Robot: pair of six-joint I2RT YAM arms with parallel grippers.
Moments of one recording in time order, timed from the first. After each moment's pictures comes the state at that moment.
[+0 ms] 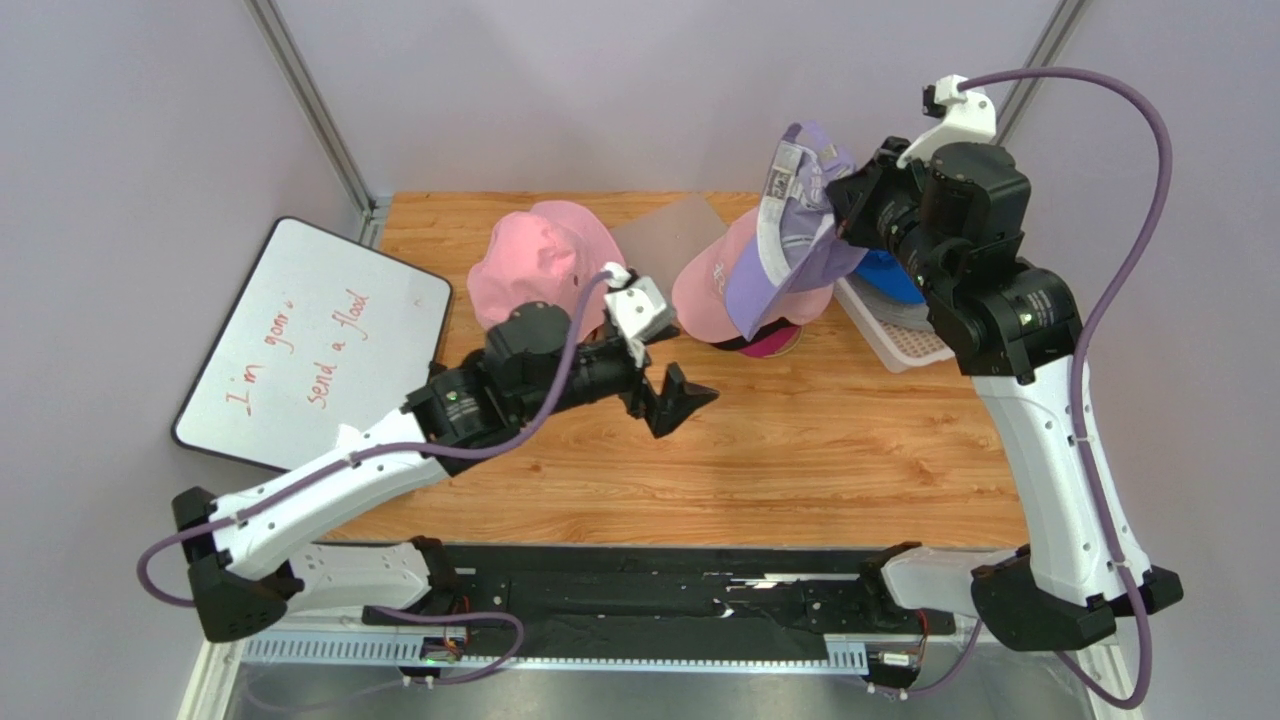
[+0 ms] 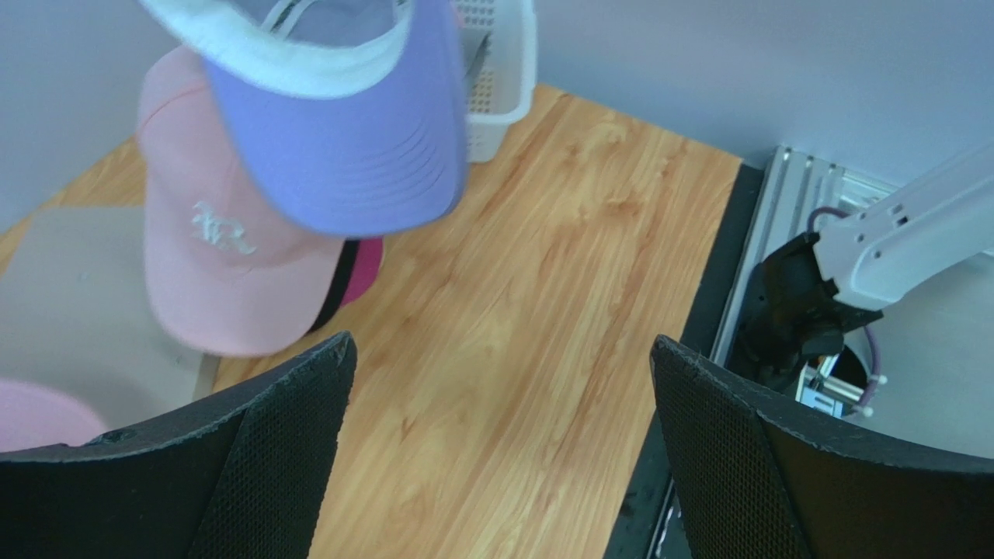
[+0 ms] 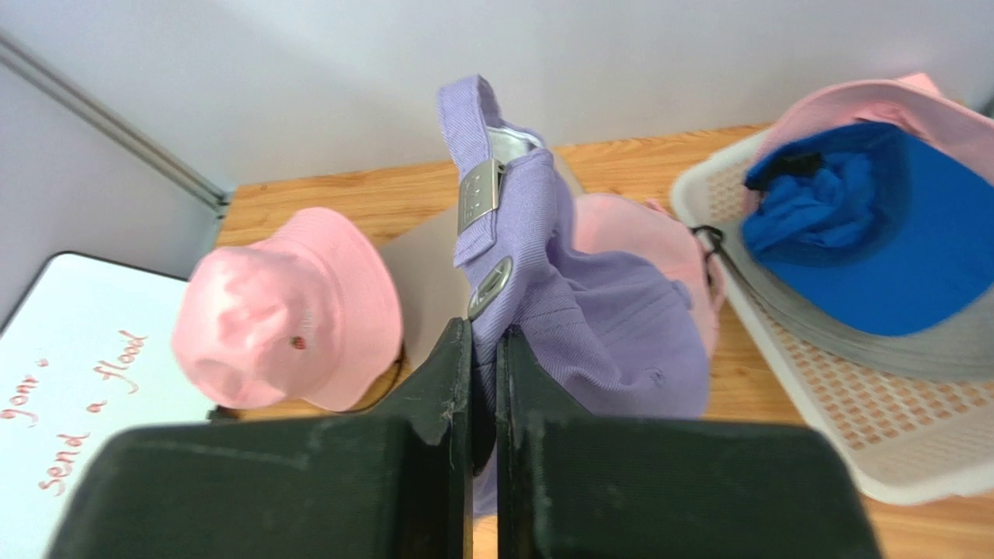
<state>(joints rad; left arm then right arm) -1.00 1.11 1.18 -0.21 0.12 -0.04 0.38 1.26 1.84 -0.79 0.21 0.37</state>
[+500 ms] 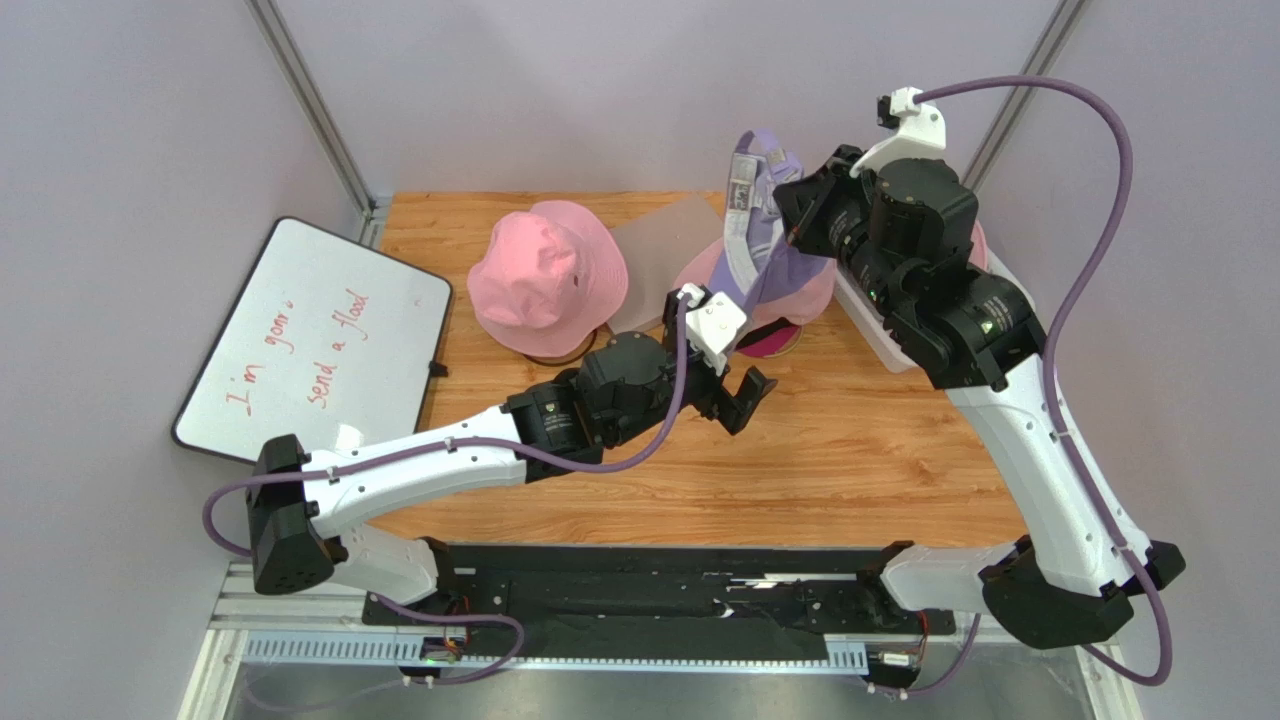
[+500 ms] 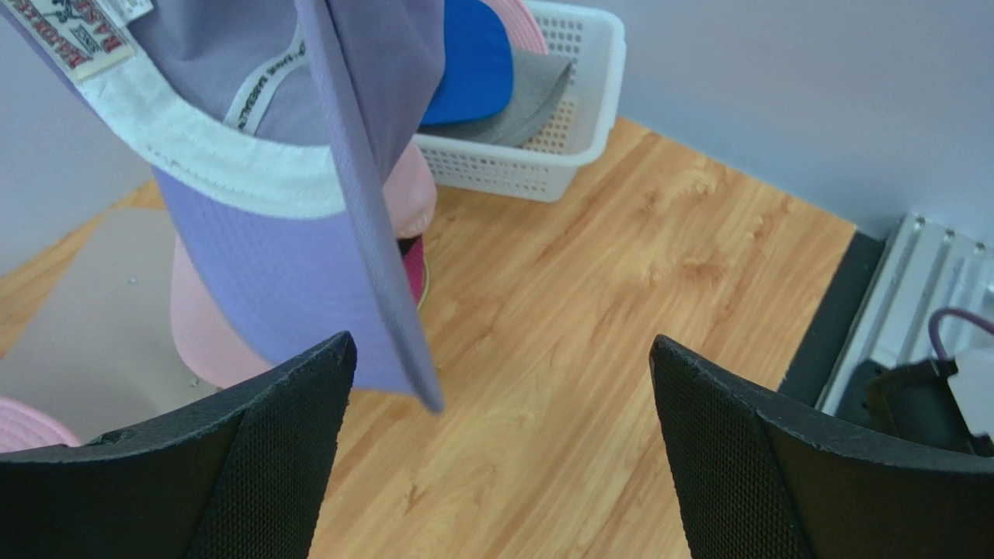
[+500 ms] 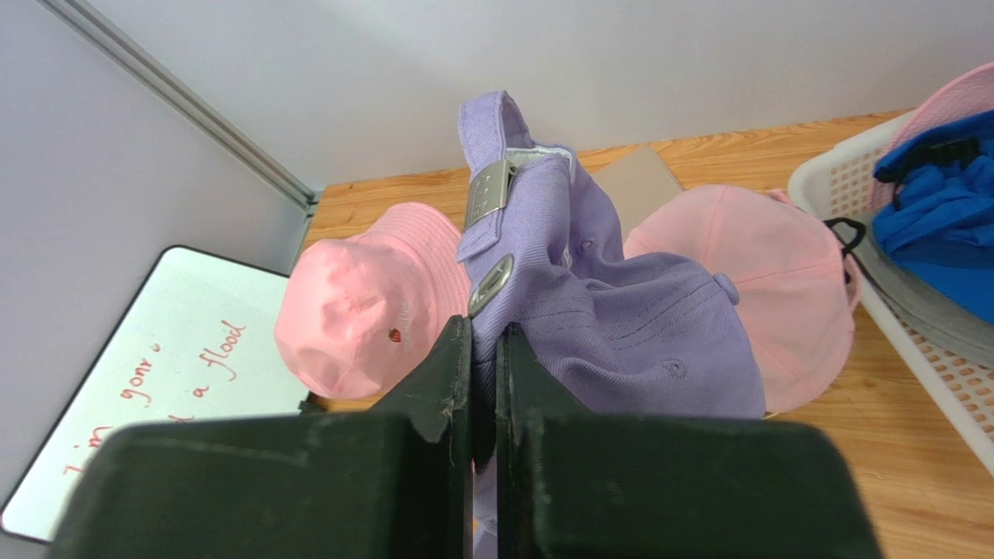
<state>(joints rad) -1.19 1.36 1.19 0.06 -0.25 -0.02 0.59 1.27 1.80 -0.68 0.33 0.48</state>
